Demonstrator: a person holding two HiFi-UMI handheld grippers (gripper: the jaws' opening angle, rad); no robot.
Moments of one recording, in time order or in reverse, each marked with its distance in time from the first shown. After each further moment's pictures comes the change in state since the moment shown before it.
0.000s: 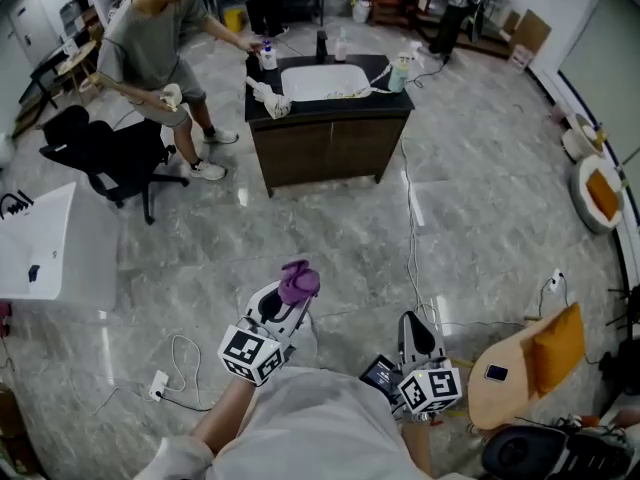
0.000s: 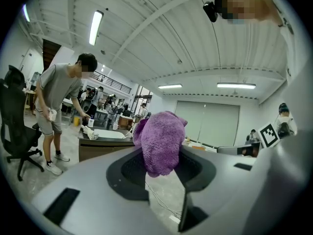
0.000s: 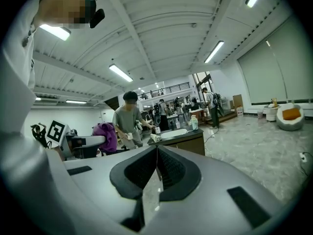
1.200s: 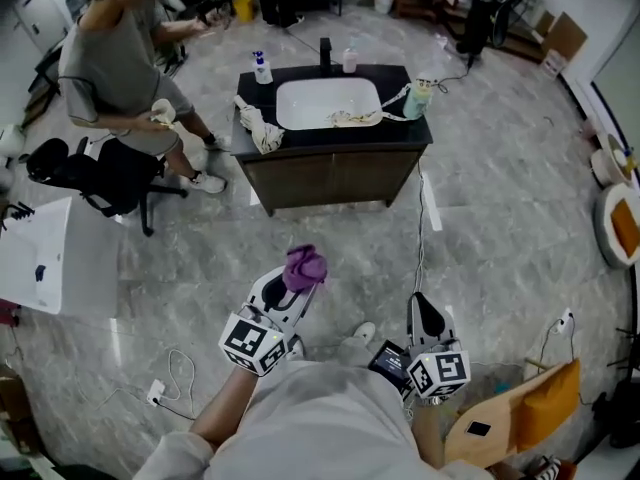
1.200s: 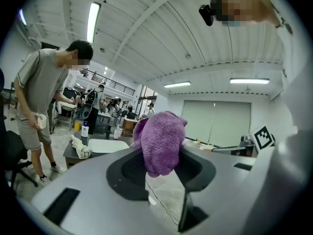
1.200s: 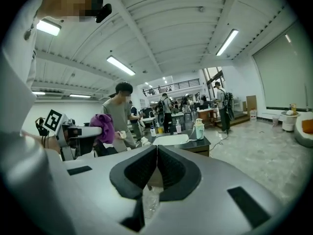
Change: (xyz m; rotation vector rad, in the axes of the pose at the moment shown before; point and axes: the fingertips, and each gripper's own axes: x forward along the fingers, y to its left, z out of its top) left arm 0.263 0.118 0.079 0.021 -0.012 0.060; right arm 0.267 -0.162 0.097 -0.080 0.057 0.085
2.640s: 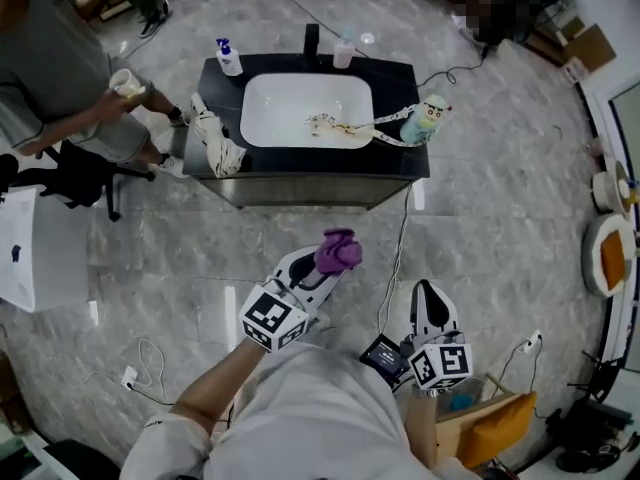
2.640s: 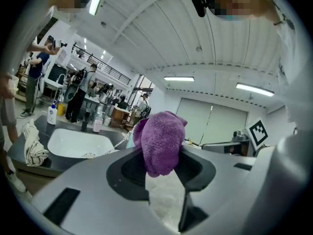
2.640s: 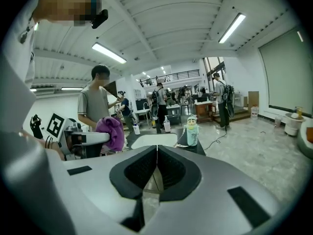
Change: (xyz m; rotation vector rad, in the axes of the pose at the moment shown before) left arm 0.294 0.081 0.008 -0.105 0.064 -0.134; right arm 0.221 -0.171 0.069 -0.015 0.108 -0.010
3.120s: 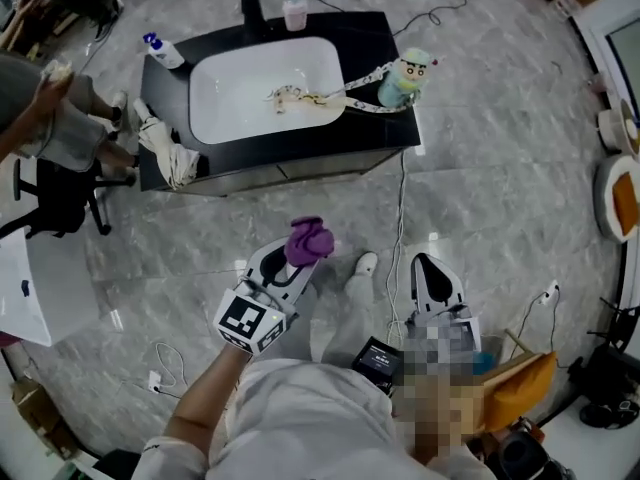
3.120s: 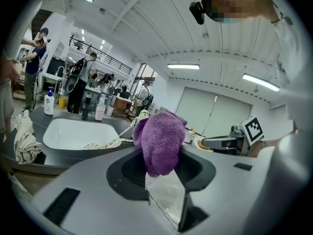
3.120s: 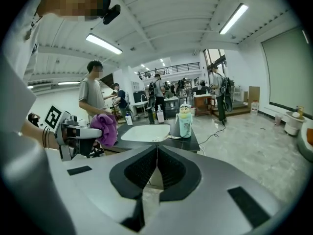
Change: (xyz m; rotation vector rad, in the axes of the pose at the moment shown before) left arm 0.057 0.055 -0.045 -0.017 0.138 0.025; right arm 0.066 -0.068 -0.042 -0.009 0.102 -0.008
